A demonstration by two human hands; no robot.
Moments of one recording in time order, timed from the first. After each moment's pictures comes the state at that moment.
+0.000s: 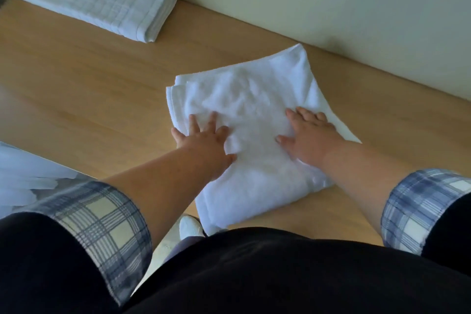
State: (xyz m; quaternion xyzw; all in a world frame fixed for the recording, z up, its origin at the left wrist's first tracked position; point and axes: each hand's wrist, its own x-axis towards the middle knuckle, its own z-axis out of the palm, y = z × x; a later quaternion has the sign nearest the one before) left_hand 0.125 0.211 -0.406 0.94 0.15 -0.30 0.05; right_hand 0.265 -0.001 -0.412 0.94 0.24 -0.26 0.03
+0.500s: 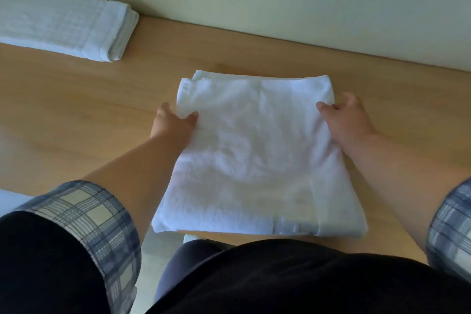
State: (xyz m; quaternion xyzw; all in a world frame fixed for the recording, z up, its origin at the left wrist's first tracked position) left_hand 0.177 0.243 -0.438 0.79 0.43 -0.03 0.43; right_hand 0.295 -0.089 -0.415 0.91 -0.11 -0.12 -0.38
